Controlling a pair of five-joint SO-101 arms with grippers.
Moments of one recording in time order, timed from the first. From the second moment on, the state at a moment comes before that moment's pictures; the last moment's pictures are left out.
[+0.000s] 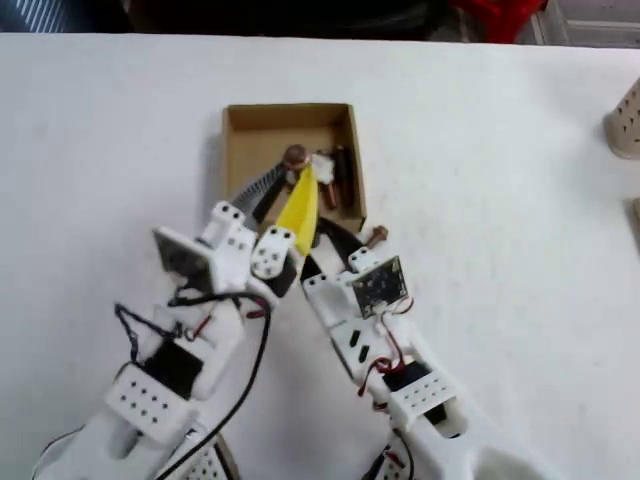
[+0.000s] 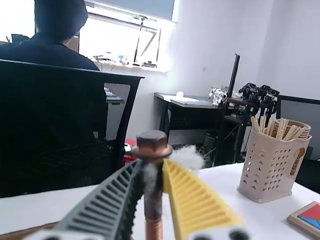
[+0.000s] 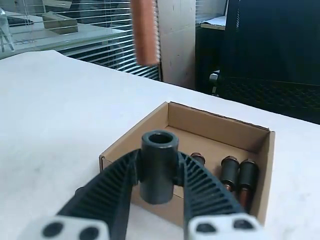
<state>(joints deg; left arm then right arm) 25.8 -64.7 76.1 -8.9 8.8 -31.5 -44.2 95.3 -36.3 3.6</state>
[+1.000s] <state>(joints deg) 25.8 -61.3 81.5 -13.7 8.9 -31.5 -44.2 95.3 -36.3 3.6</state>
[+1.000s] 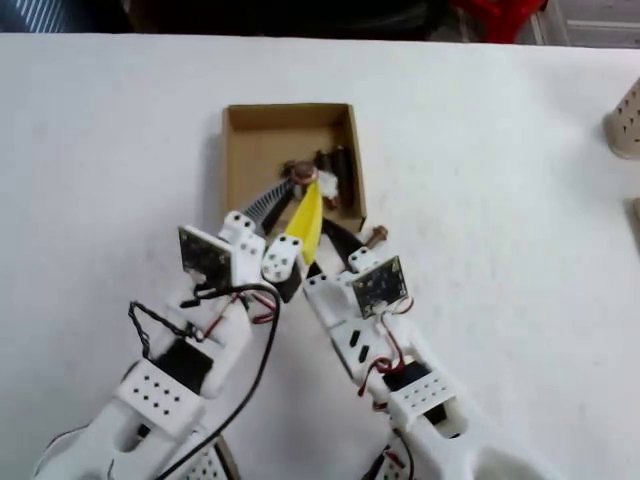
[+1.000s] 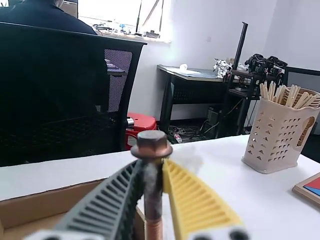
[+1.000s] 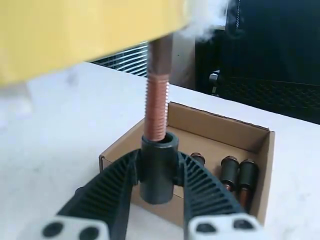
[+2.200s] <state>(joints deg) 24.2 -53.1 78.3 -18.2 8.8 -31.5 -44.1 95.3 -36.3 3.6</state>
